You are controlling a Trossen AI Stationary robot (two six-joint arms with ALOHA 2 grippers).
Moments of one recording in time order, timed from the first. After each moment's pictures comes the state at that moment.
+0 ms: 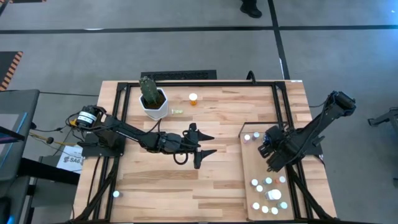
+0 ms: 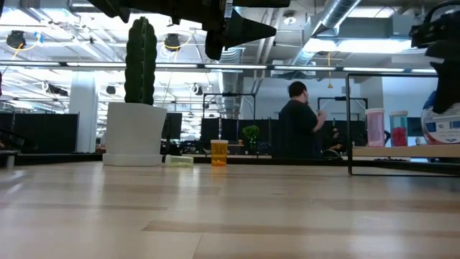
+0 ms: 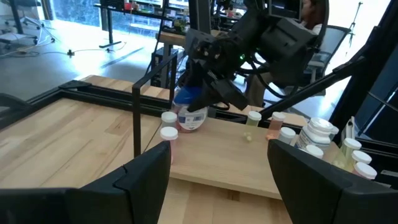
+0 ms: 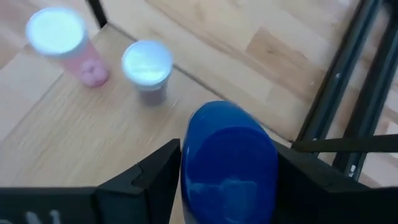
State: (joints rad) left arm -0.23 1.69 0.94 0.64 -0.33 -0.21; right arm 0.70 1.17 0.77 -1.40 0.48 1.75
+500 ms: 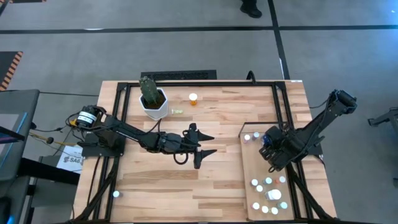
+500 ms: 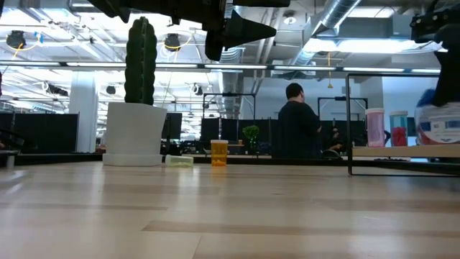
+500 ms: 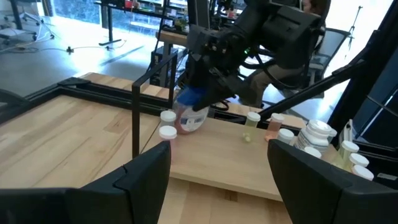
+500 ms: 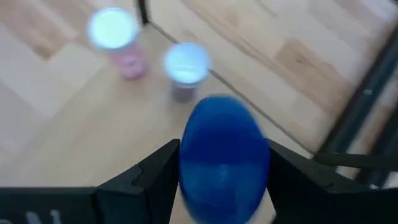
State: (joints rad) left arm -0.23 1.69 0.94 0.64 -0.33 -0.23; right arm 0.70 1.10 0.78 -1.38 0.52 1.60
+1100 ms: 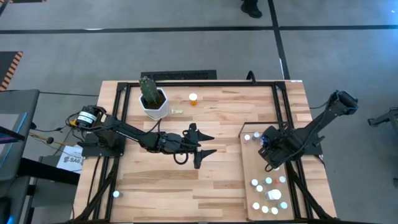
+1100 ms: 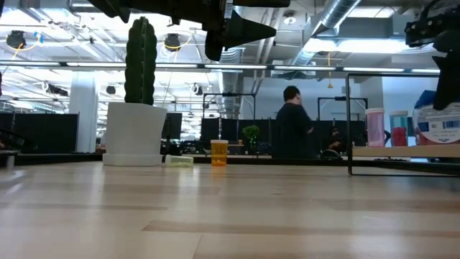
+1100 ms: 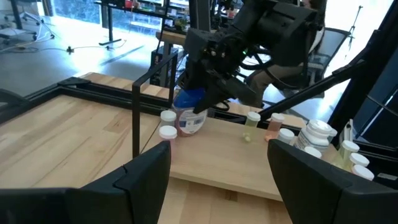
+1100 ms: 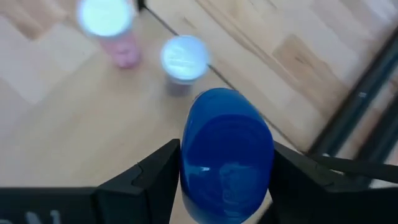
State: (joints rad) left arm -0.23 1.69 0.94 0.64 -0.33 -0.23; right arm 0.63 1.10 0.78 -1.36 0.47 1.46
